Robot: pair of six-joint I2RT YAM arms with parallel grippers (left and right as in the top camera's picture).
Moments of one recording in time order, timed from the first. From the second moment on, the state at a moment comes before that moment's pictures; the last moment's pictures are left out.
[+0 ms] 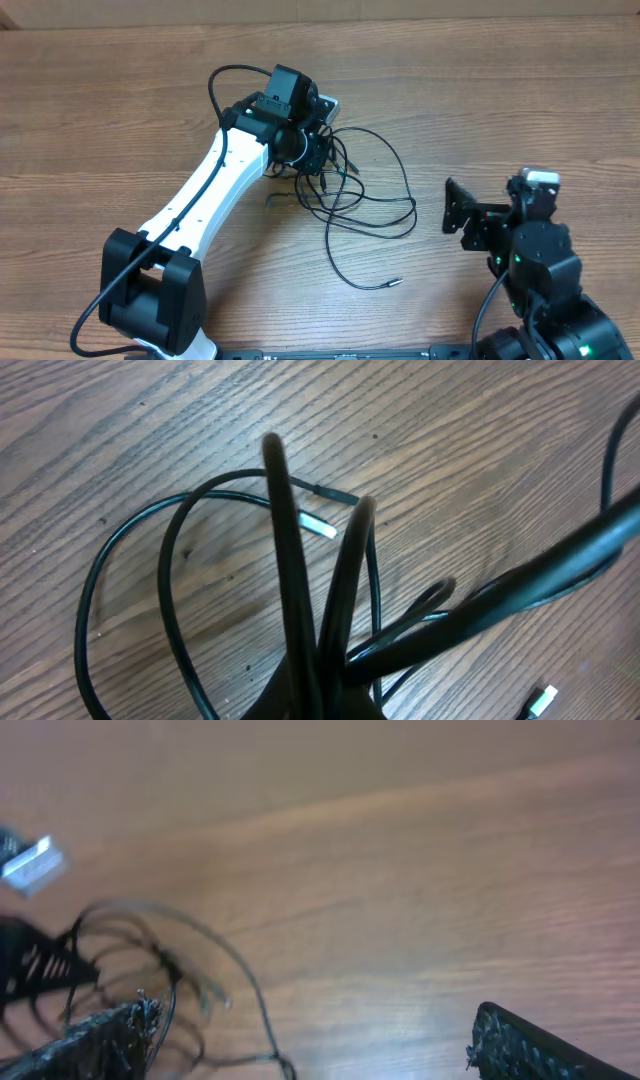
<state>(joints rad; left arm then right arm) -0.41 1.79 1.44 -0.83 0.29 0.01 0.41 0.59 0.75 -0.64 0.29 0.37</state>
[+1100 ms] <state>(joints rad) -0.41 1.79 1.44 -0.82 0.33 0.01 0.41 1.31 0.75 -0.48 -0.10 -0.17</state>
